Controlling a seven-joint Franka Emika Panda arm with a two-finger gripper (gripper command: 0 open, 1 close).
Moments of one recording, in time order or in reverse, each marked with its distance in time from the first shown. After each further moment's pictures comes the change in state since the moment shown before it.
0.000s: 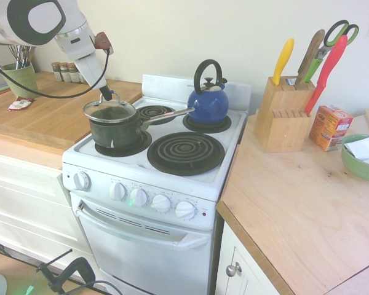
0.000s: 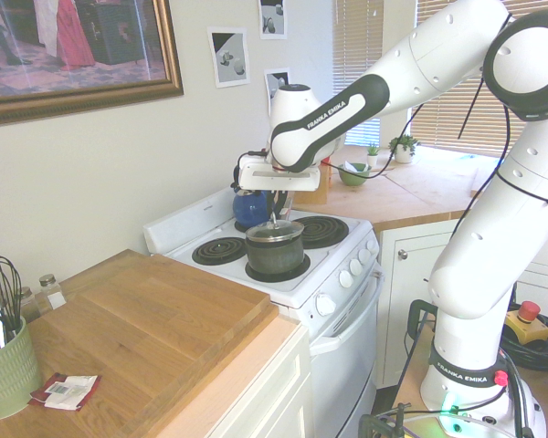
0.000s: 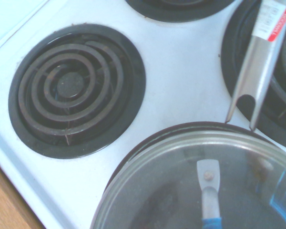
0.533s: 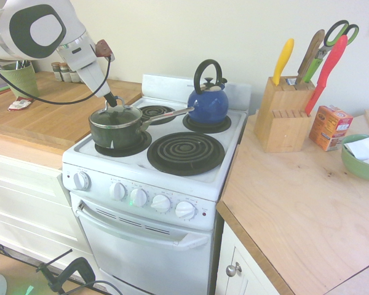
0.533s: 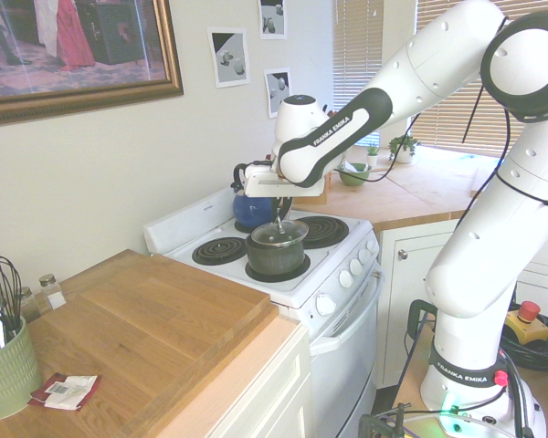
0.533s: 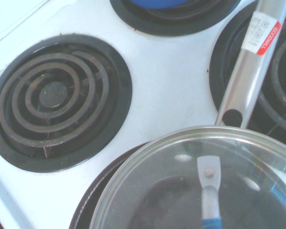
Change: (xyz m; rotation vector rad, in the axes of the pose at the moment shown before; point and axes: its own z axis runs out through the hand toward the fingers) arm 0.006 0.017 0.014 0.045 0.058 -0.020
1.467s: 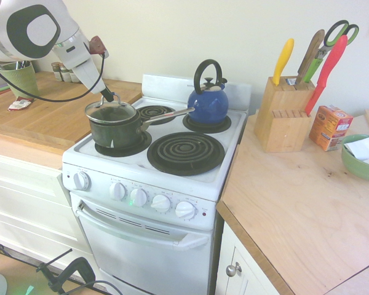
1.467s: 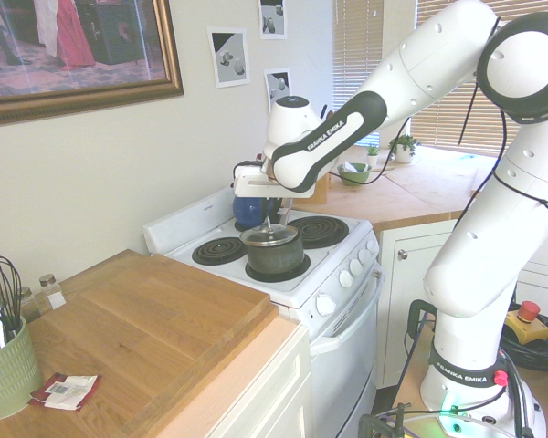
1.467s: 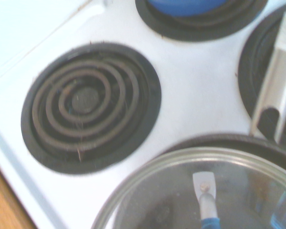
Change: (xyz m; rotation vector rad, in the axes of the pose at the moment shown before) arm -0.021 -0.018 -0.002 0.052 0.007 0.009
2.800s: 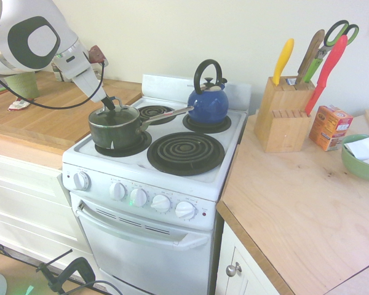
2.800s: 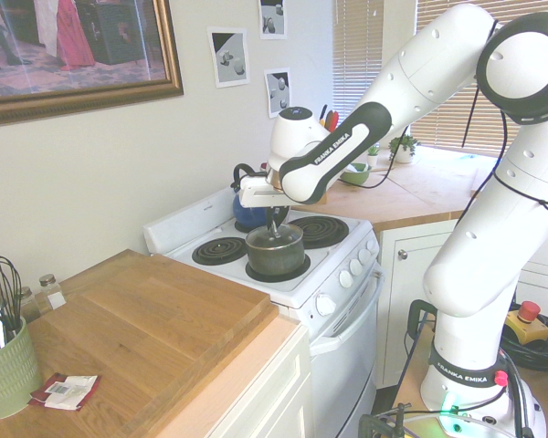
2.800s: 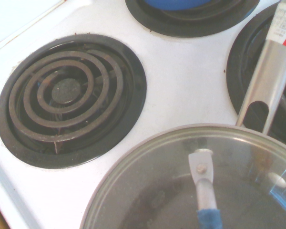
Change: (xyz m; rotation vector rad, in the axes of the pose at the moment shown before) arm -0.003 0.022 0.016 -0.014 0.032 -0.046
